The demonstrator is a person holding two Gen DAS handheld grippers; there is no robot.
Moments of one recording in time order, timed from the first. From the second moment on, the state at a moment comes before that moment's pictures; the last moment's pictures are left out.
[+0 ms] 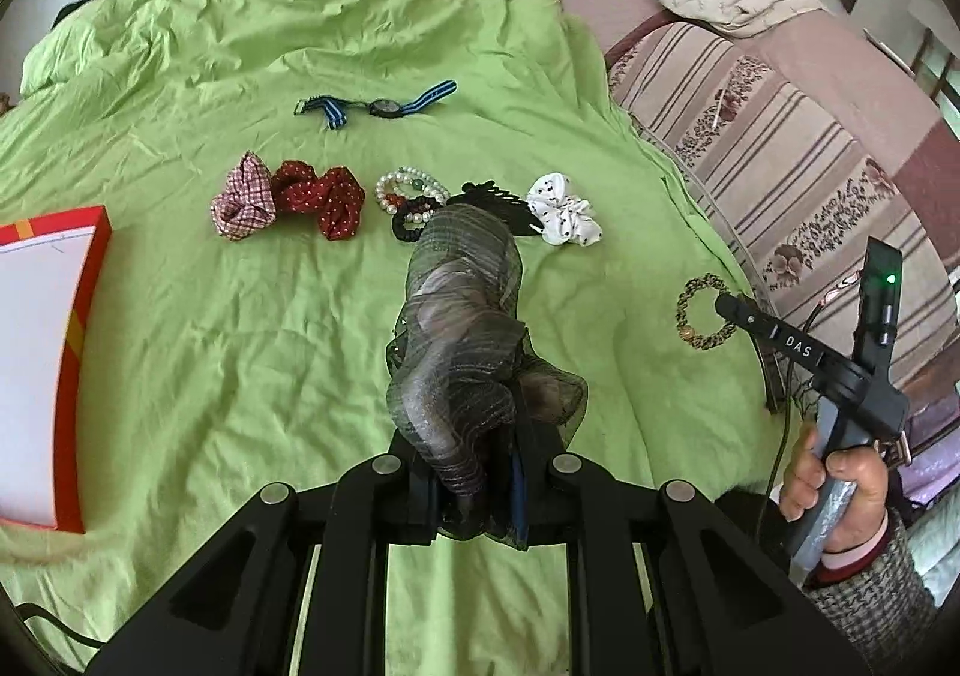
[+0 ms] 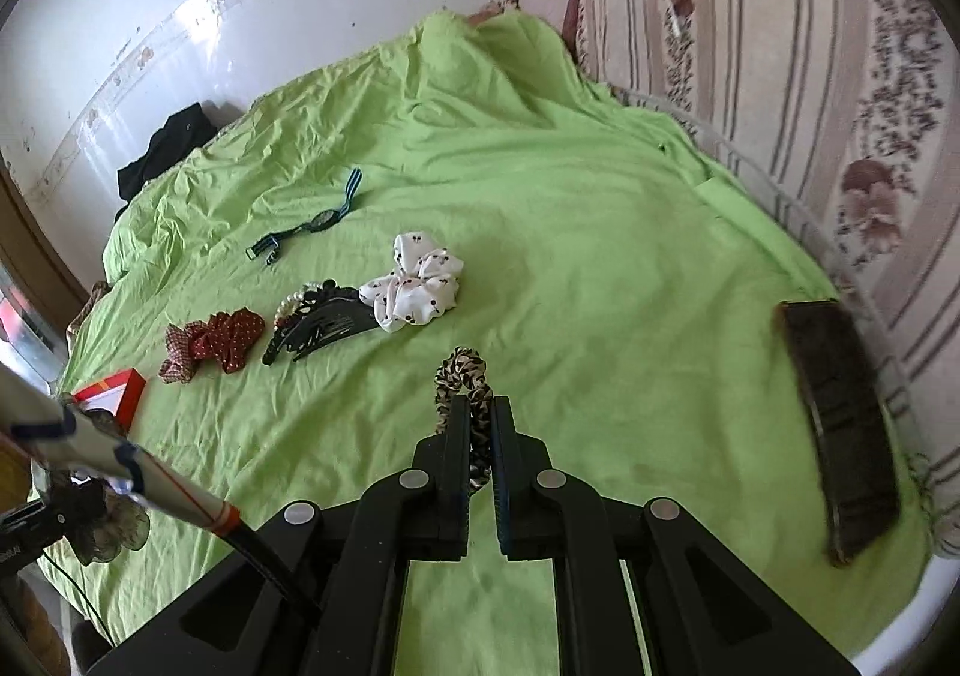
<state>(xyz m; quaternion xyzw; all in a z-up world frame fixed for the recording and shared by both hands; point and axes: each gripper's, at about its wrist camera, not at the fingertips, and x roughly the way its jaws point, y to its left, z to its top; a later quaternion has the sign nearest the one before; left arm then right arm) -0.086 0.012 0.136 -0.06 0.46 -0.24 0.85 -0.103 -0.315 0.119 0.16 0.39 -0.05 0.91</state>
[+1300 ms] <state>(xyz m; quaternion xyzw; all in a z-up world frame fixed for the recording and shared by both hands) -0.087 0.433 0.094 -0.20 0.45 0.13 0.86 -0.036 0.212 0.075 -0.04 0.49 0.34 0.80</state>
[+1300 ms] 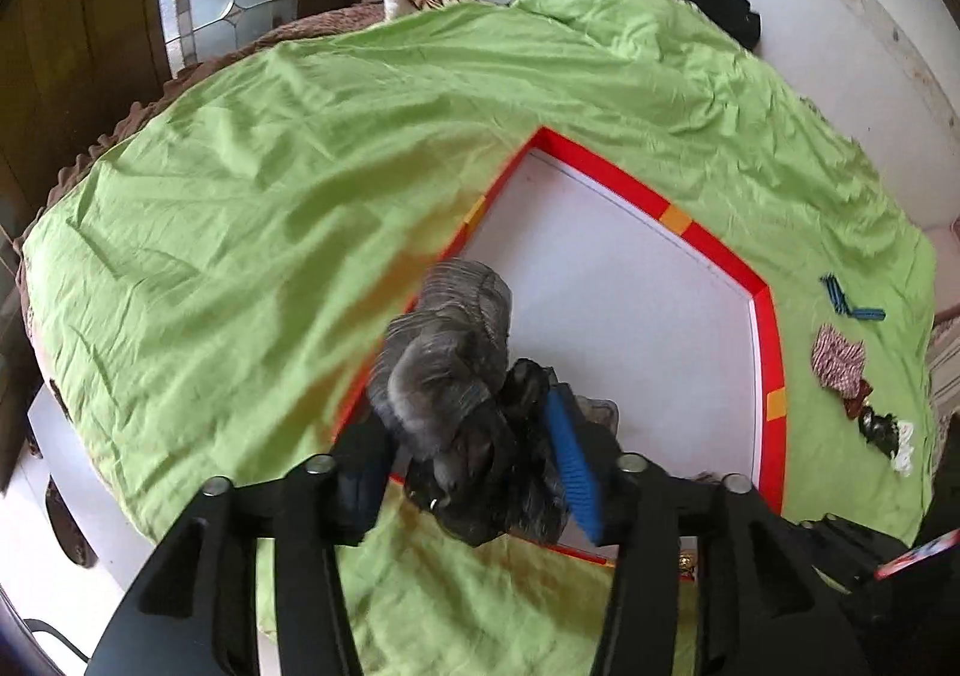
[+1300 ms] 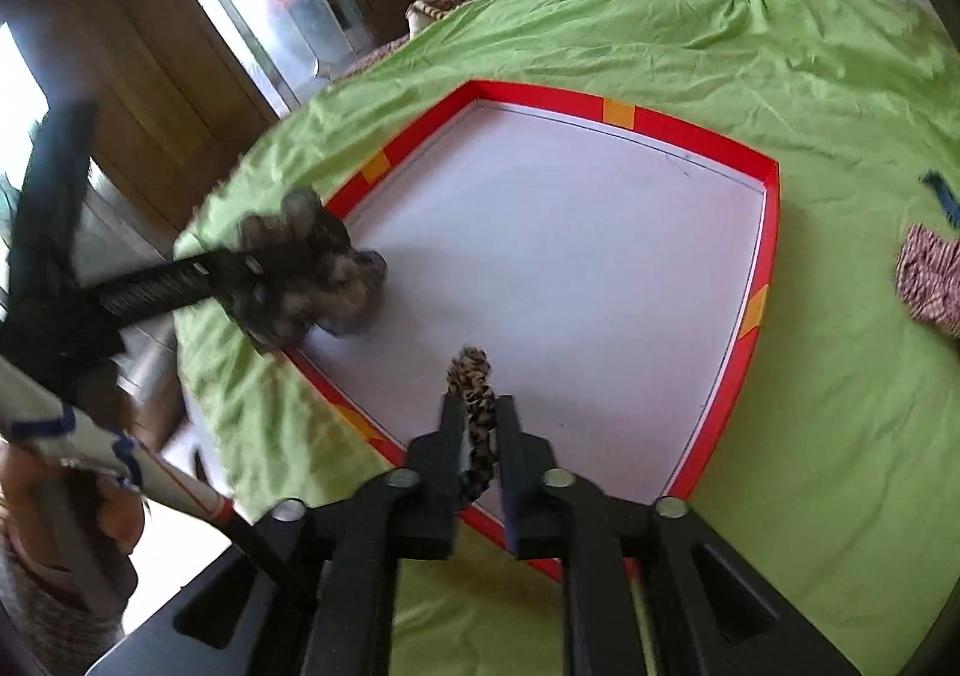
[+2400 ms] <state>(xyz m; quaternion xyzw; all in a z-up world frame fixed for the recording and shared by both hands) -0.123 0.237 0.153 -0.08 0.43 0.04 0.90 -0.087 -0.002 0.082 0.05 0.47 0.20 0.86</state>
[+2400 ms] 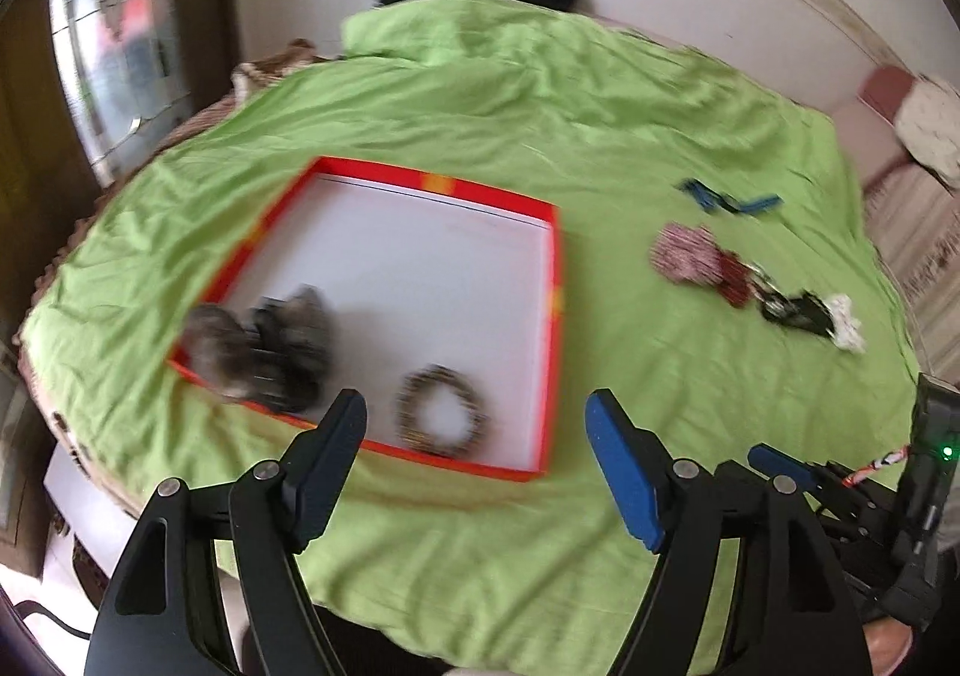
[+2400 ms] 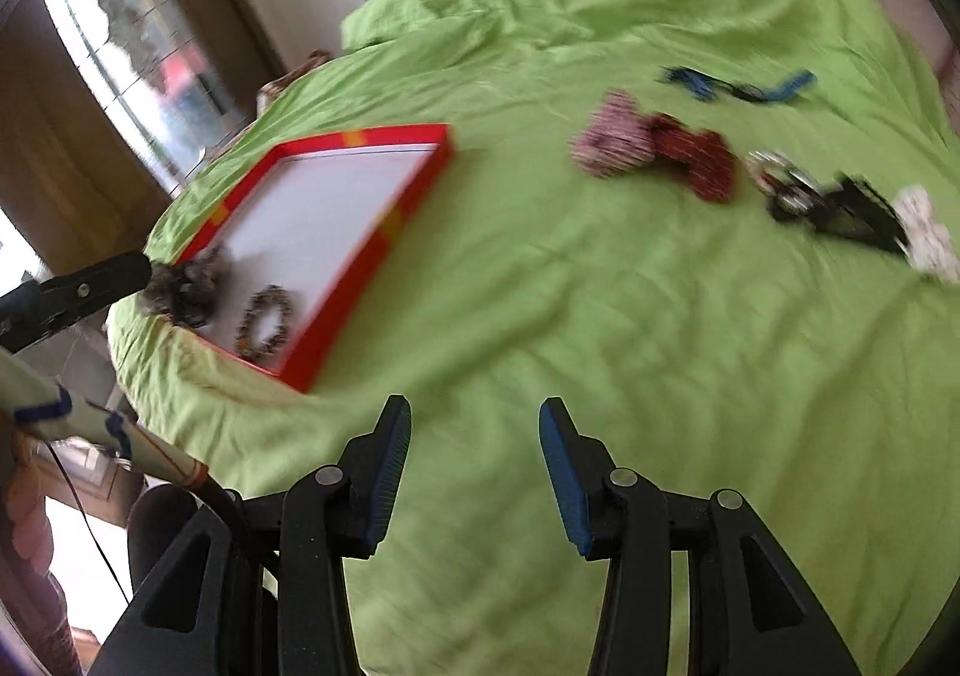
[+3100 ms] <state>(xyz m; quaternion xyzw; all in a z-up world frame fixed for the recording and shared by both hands) -0.048 0.096 0.142 -0.03 0.45 -0.05 0.89 -0.058 -0.309 0.089 0.21 0.41 -0.03 0.89</state>
